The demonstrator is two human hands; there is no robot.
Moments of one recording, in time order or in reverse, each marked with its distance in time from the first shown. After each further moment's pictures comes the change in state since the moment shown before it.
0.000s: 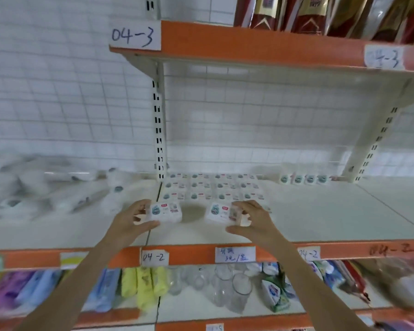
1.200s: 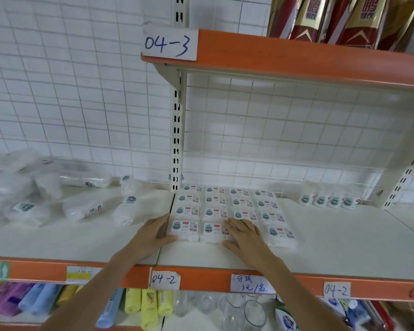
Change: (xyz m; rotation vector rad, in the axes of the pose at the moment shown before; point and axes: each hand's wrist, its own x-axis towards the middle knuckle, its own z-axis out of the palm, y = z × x) left_hand 0.034 -0.020 0.015 0.228 -0.257 0.013; right_hand 0.048 0.004 0.051 -0.588 -0.194 -0.158
